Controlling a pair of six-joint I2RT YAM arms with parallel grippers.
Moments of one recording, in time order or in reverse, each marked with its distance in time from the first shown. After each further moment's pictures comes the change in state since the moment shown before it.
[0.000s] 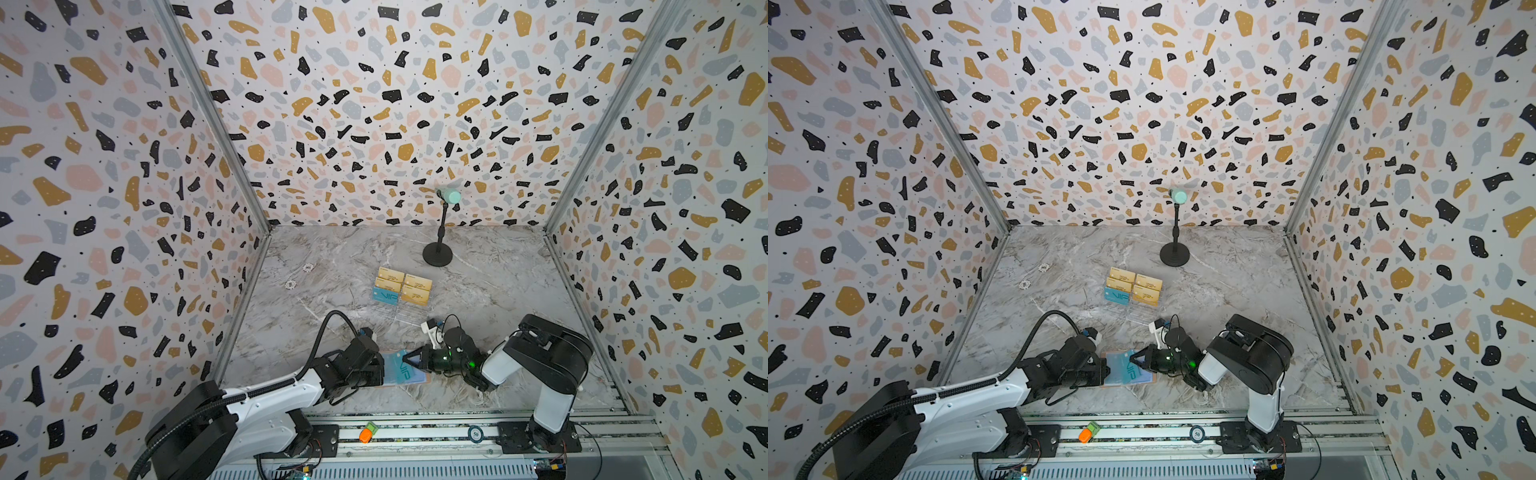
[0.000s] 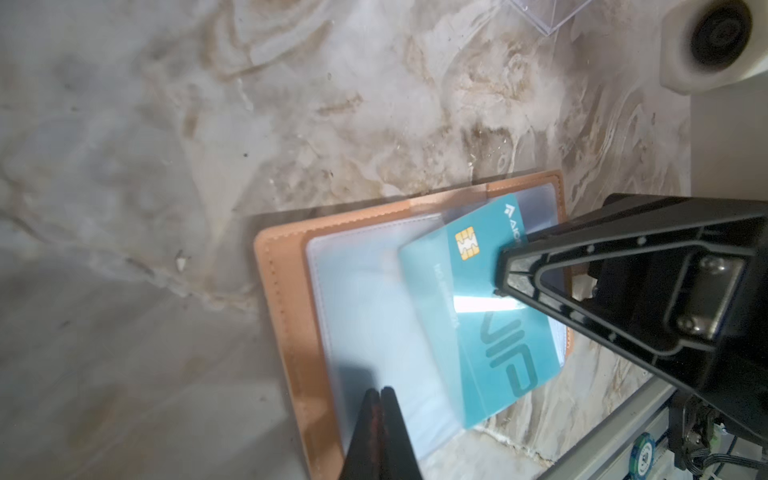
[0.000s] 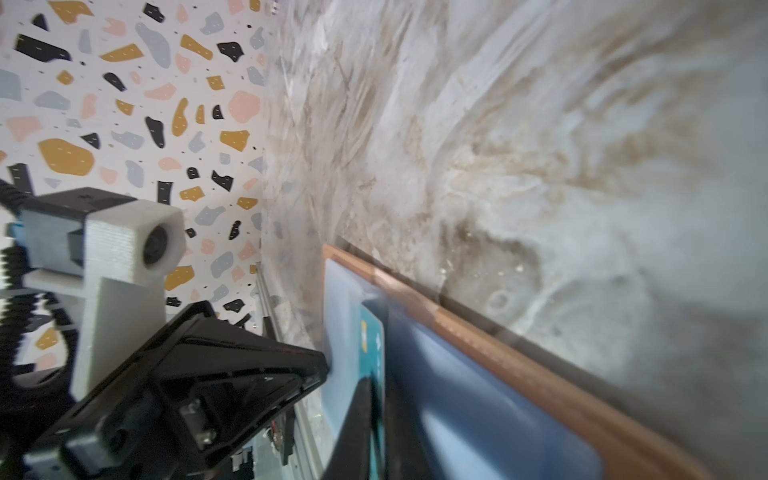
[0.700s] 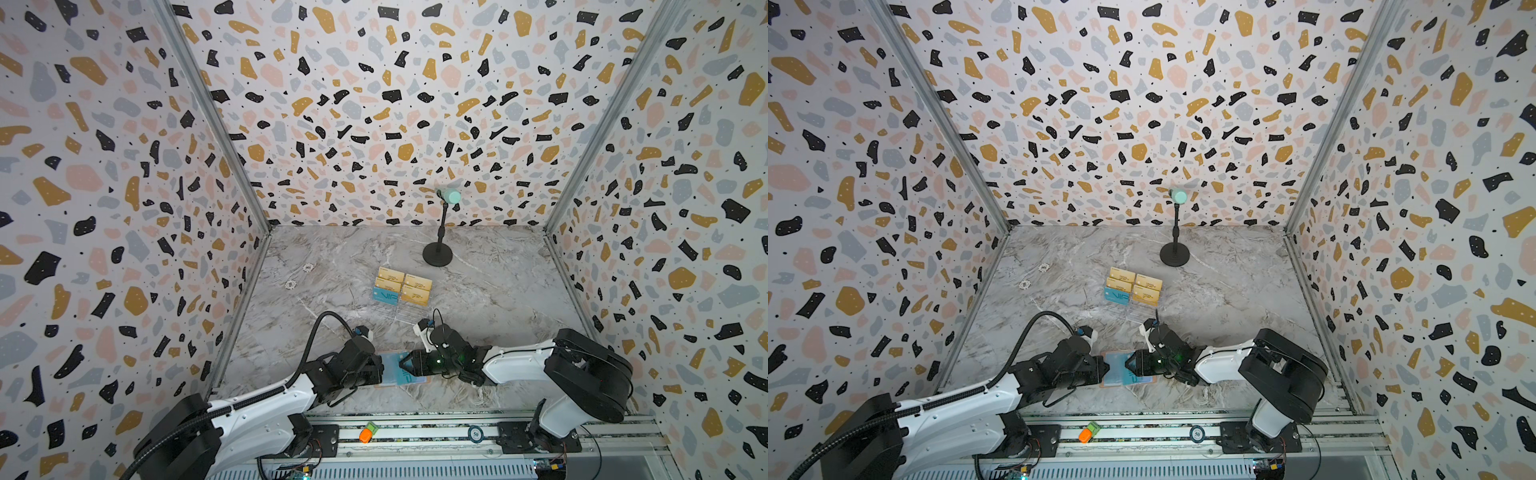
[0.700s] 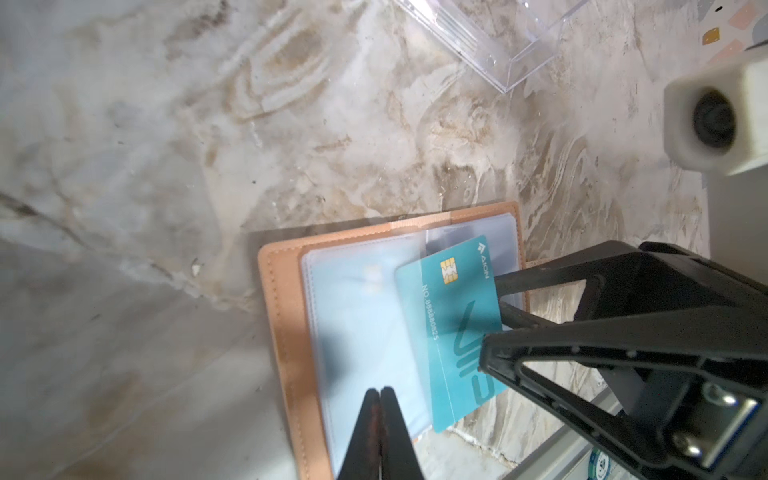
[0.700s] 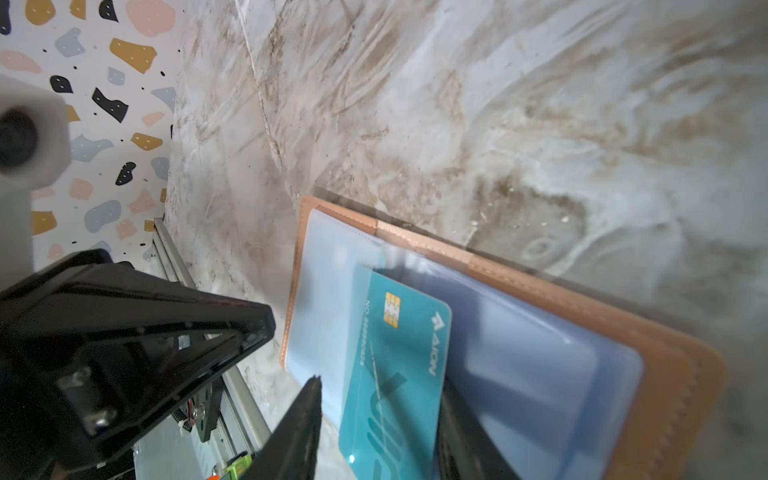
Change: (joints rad) left arm 0.000 -0.101 -0.020 0.006 -0.030 -0.053; right arm 0.095 -0.215 0.140 -0.568 0.143 -0.232
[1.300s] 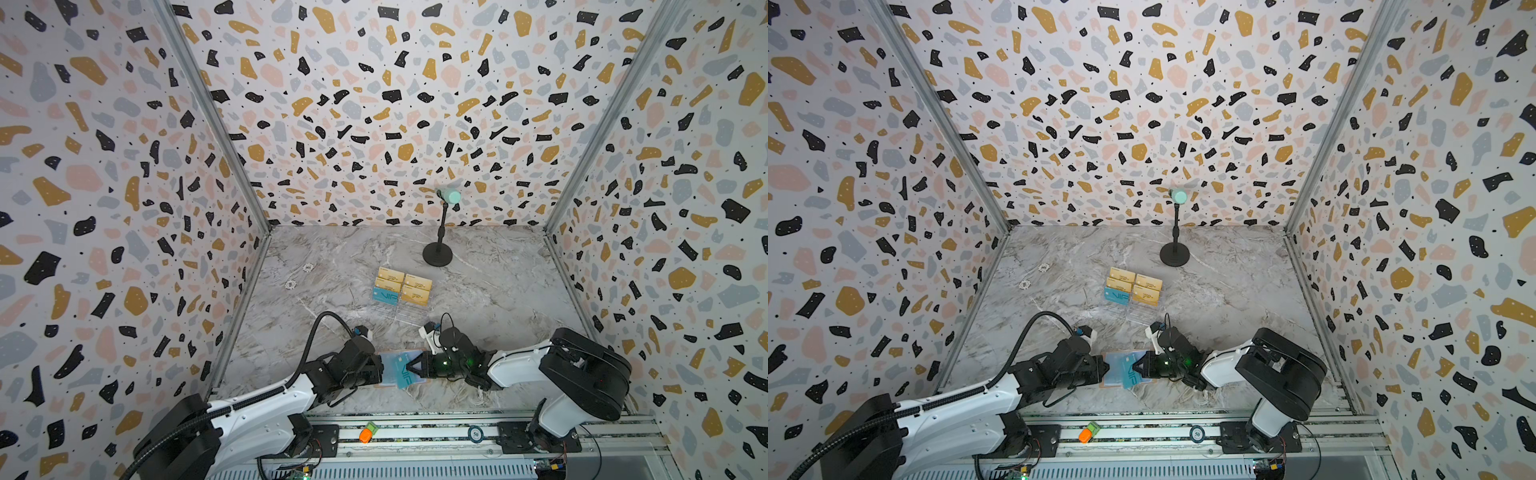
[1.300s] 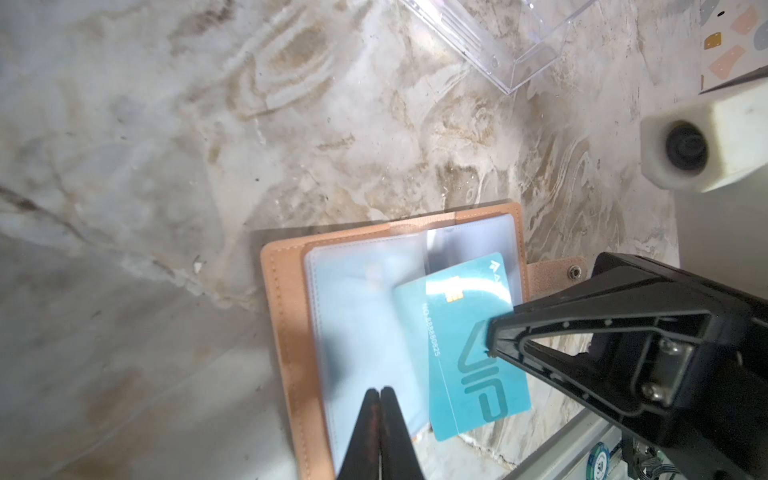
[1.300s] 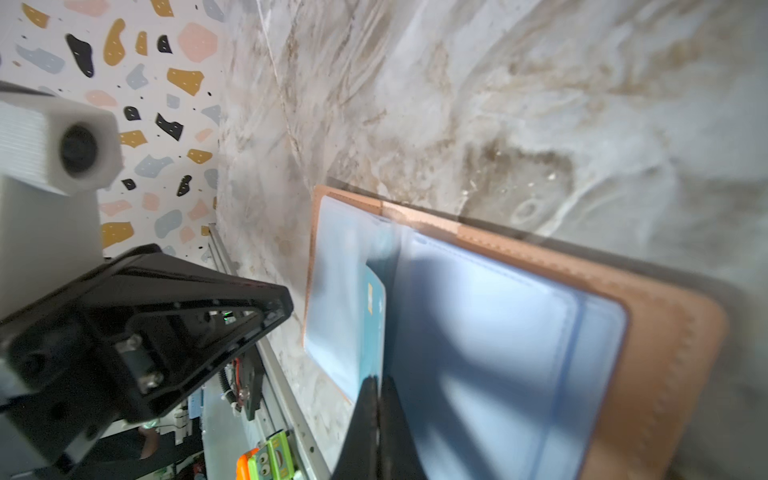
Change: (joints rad) left arm 0.000 0.006 0.000 0.001 0.000 -0.009; right arm -0.060 0.016 -0.125 0.251 -0.118 0.116
